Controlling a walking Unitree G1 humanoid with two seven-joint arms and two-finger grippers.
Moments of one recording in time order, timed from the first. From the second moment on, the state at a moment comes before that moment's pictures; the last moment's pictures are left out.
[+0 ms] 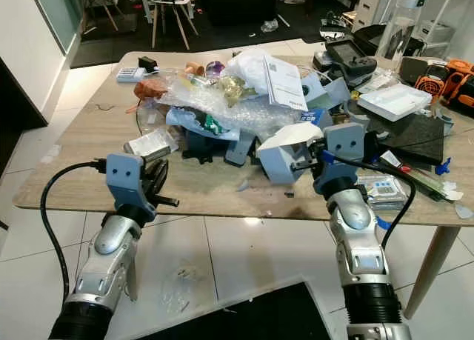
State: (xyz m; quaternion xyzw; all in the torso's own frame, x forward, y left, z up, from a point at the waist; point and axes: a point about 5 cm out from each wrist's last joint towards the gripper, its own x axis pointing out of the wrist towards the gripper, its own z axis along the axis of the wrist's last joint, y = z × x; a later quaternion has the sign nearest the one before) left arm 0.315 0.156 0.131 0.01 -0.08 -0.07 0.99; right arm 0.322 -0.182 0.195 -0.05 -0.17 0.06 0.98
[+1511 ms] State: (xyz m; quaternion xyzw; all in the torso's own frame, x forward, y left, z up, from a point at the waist) left arm 0.315 0.134 0.132 -0.01 -0.09 -0.10 0.99; right arm 0.318 -0.159 0.195 -0.06 -0.18 0.08 0.98
